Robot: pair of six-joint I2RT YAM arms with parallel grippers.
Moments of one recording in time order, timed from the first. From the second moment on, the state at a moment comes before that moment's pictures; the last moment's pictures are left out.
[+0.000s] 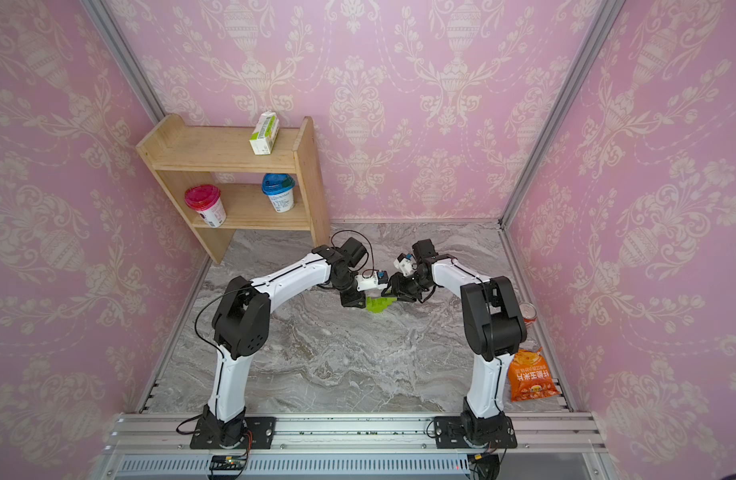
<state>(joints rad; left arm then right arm) -0.63 2.12 1.74 -0.92 0.27 0.67 0.22 1.92 1.28 -0.61 -0.68 0.29</state>
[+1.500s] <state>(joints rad) -0.65 2.17 1.84 -1.00 0.24 0.67 0.21 1.94 1.28 -0.60 -0.69 0.28</state>
